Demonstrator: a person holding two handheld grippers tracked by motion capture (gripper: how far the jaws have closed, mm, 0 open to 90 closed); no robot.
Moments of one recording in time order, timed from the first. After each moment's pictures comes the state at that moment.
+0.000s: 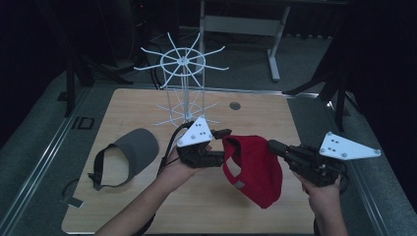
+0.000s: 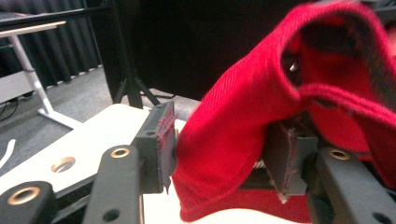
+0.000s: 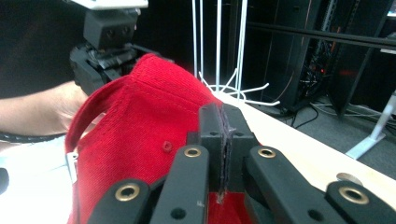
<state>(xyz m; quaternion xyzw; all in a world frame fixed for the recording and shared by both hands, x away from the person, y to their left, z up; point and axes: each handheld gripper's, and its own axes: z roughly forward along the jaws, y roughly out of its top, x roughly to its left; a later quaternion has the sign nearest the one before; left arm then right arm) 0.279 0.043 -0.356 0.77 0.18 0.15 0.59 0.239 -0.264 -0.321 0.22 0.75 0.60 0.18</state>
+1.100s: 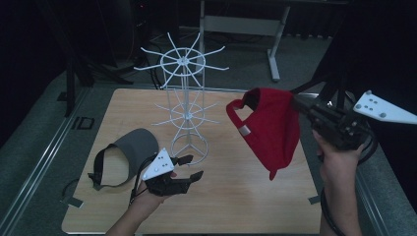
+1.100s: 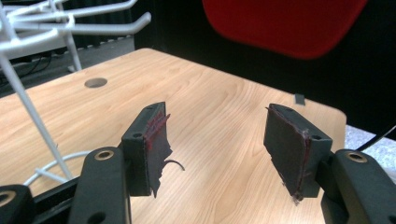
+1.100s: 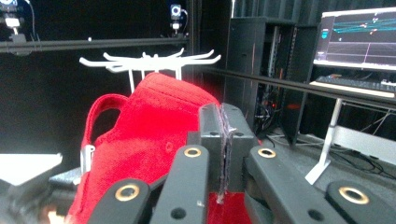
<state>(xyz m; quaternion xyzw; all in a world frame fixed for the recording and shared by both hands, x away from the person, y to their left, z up) 0.243 0.113 -0.448 0.77 0.26 0.16 0.56 0.269 -0.280 -0.250 0.26 0.68 0.64 0.26</state>
